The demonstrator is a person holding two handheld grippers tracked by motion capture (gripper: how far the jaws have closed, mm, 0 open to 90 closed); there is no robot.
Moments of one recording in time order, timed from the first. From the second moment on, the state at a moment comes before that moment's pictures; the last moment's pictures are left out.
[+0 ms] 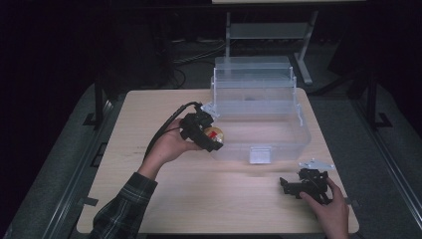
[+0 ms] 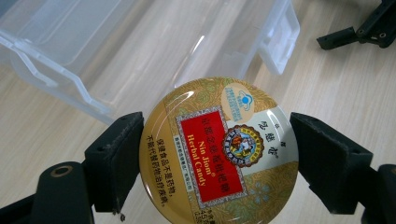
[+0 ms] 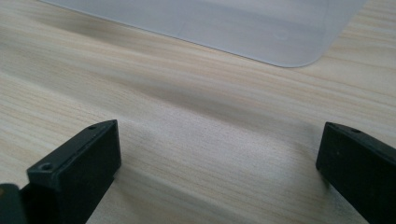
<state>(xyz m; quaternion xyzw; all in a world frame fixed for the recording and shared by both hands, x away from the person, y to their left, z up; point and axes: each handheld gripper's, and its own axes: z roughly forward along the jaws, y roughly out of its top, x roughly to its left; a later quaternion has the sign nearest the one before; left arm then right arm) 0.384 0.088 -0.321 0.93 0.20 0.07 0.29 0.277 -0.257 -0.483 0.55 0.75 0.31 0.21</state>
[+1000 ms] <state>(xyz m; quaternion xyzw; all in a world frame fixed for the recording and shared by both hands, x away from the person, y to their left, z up) 0.418 0.058 -0.333 0.93 0.20 0.08 0.29 0.277 -0.257 -0.484 0.55 0.75 0.31 0.21</state>
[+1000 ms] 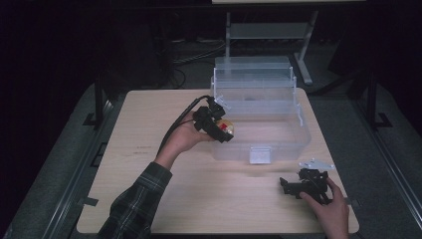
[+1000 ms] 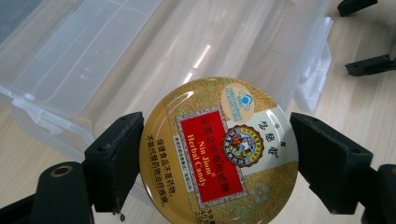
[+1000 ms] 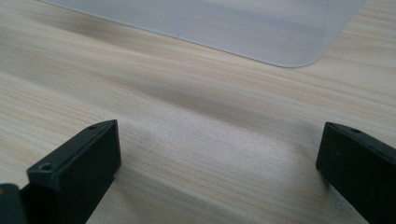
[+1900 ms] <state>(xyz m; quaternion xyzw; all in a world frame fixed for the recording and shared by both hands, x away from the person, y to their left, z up) 0.433 0.047 -0.346 0.93 0.21 0.09 0.28 0.277 -0.257 -0.484 0.55 0.75 0.31 0.21</state>
